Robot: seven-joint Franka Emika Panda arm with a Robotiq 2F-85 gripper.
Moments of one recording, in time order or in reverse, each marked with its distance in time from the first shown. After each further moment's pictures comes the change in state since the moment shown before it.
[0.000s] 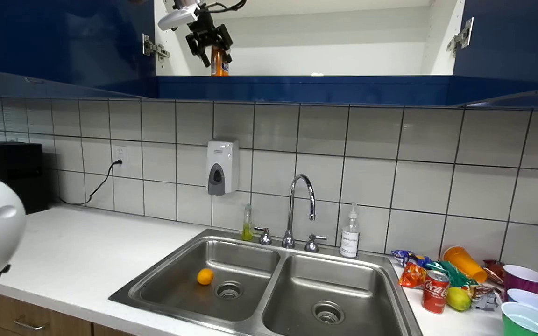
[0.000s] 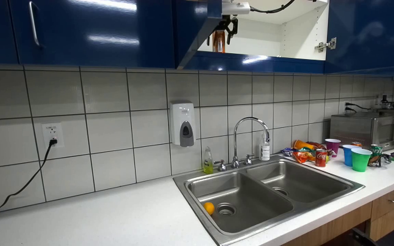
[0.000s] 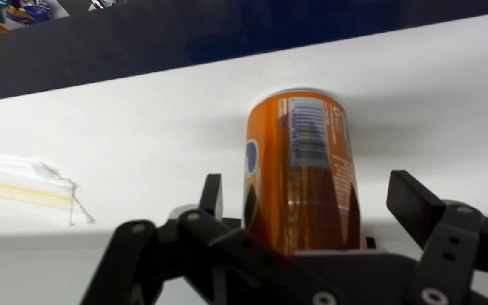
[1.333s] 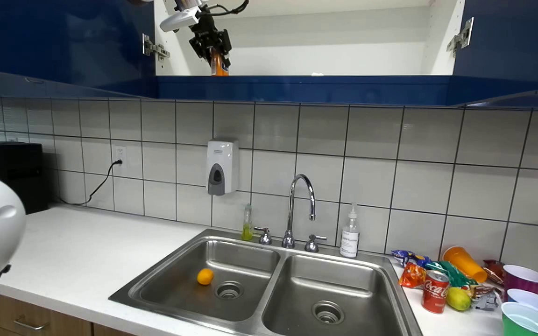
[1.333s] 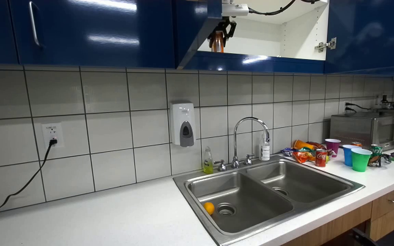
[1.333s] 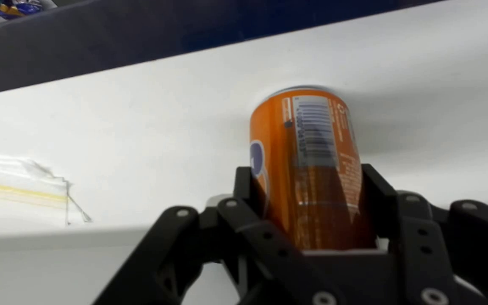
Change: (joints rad) arm 0.000 0.016 -0.003 0.013 0.000 0.020 0.019
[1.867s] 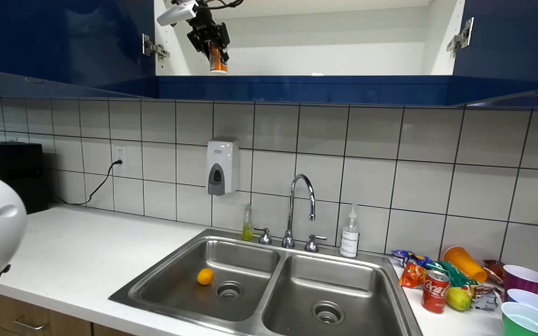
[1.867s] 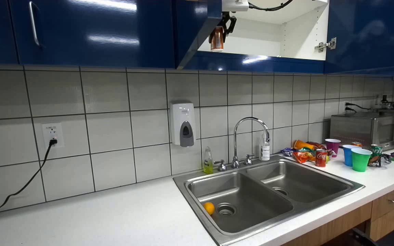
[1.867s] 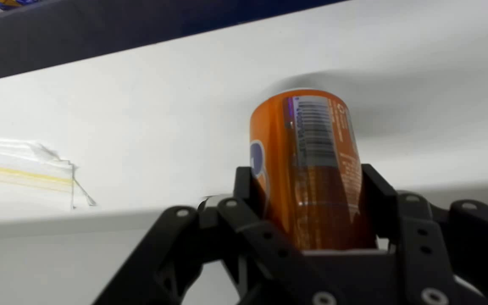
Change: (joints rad) arm 0.008 -0.014 0.000 0.013 -0.010 0.000 0.012
